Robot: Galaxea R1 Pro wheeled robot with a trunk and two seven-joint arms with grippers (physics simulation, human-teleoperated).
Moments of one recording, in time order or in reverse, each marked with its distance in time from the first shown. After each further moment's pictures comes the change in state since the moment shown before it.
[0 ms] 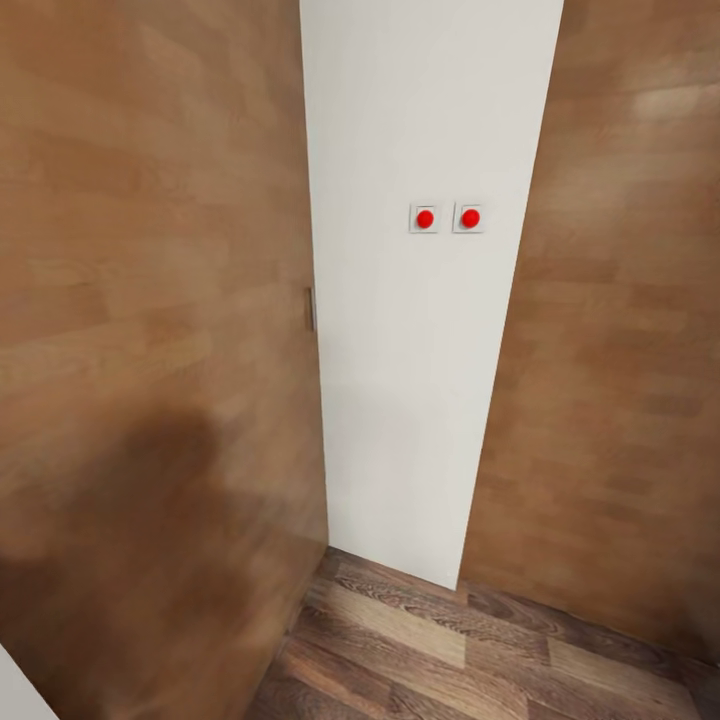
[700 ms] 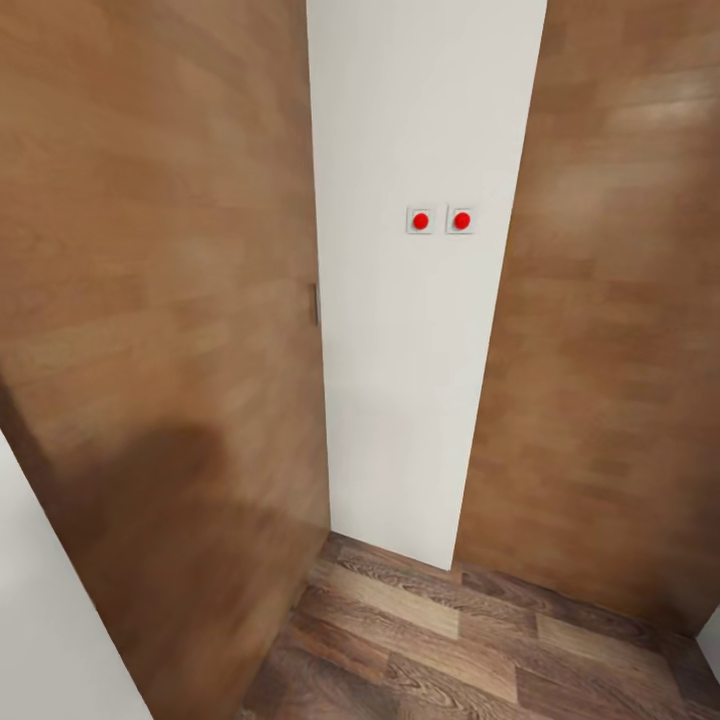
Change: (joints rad) left arm 0.000 0.000 0.000 0.000 0.000 0.000 0.000; right arm 0.000 0.000 0.000 0.000 0.000 0.000 0.000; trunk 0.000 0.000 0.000
